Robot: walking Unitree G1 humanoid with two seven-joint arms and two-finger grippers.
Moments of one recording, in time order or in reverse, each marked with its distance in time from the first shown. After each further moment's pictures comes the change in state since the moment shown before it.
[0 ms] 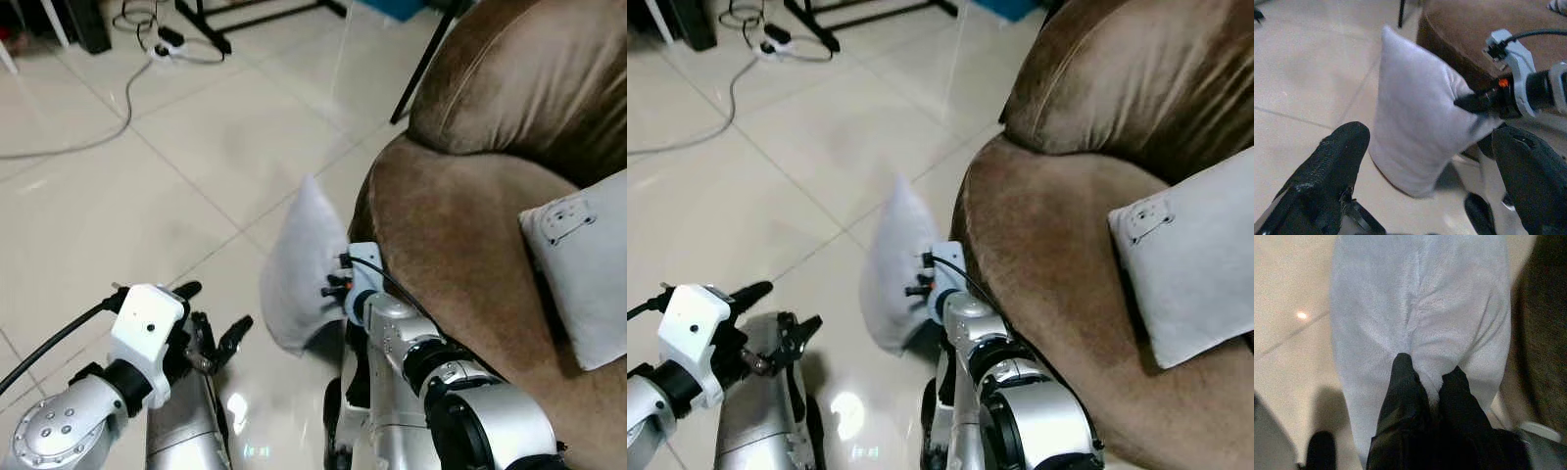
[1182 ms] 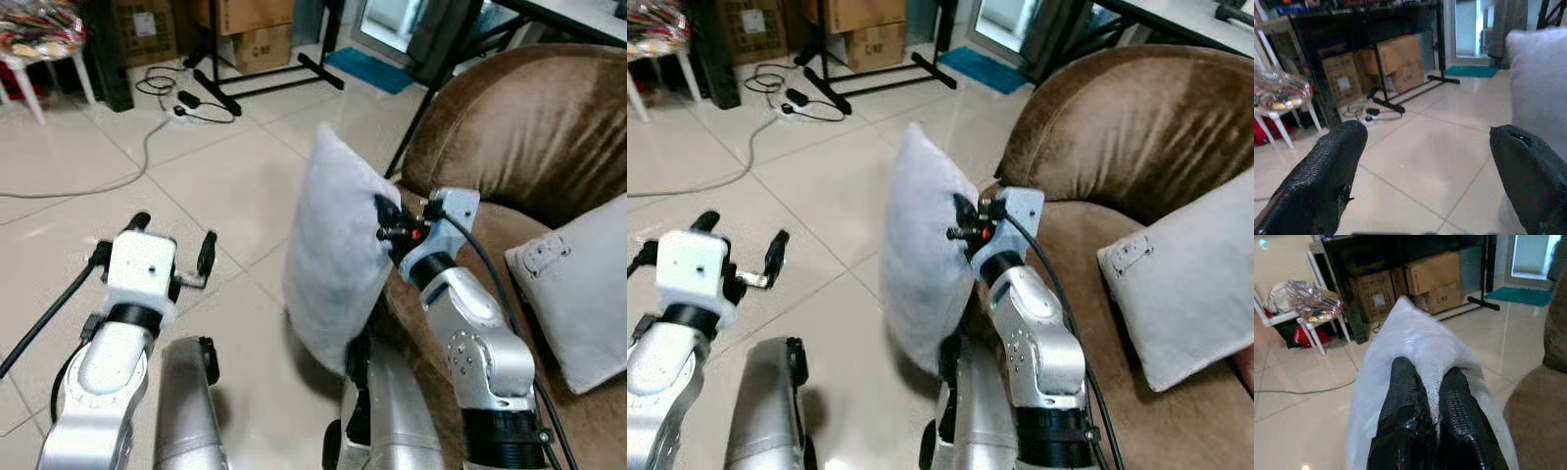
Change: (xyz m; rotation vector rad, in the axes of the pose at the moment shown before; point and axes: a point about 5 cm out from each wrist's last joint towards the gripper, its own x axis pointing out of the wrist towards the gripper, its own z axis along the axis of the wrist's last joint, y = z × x) left arm 0.042 0.032 0.022 0.127 -0.237 0.465; right arm -0.109 -0.005 0.086 0.079 -0.619 0.017
